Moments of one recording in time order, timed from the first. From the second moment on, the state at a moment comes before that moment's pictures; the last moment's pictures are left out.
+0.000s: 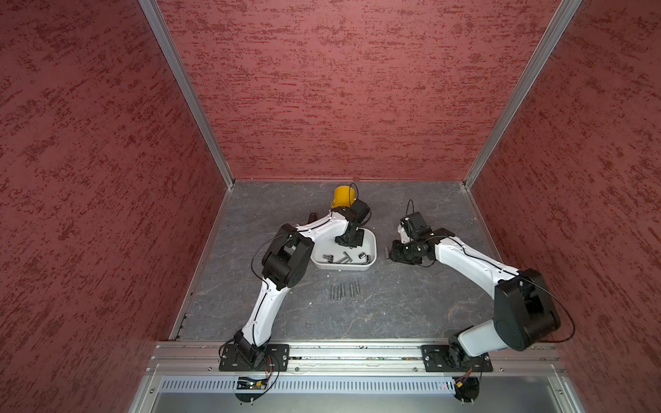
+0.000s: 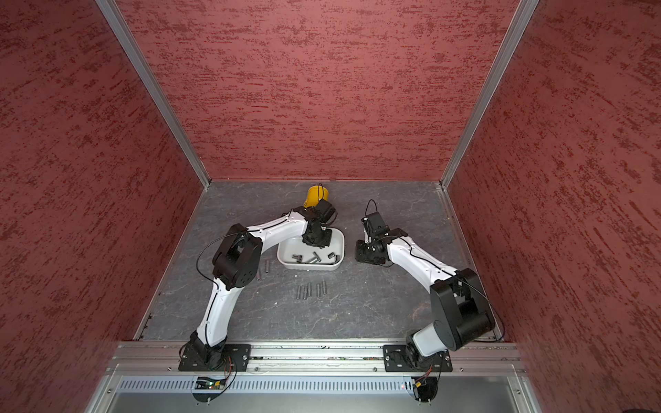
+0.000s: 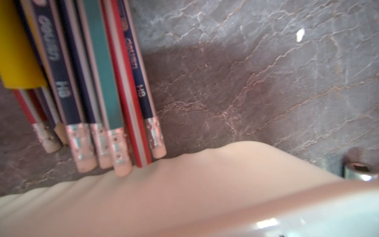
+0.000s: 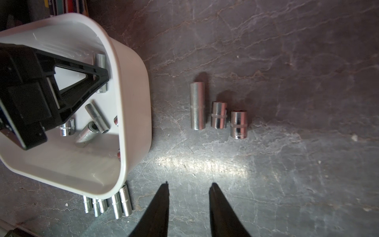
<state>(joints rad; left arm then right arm) -0.66 2.25 1.77 -0.80 -0.03 -0.46 0.39 1.50 1.00 -0.64 -0.18 0.52</state>
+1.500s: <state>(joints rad) -0.30 1.30 0.74 -0.80 -0.05 -0.72 0.42 1.54 1.11 -0.65 -0.23 0.52</state>
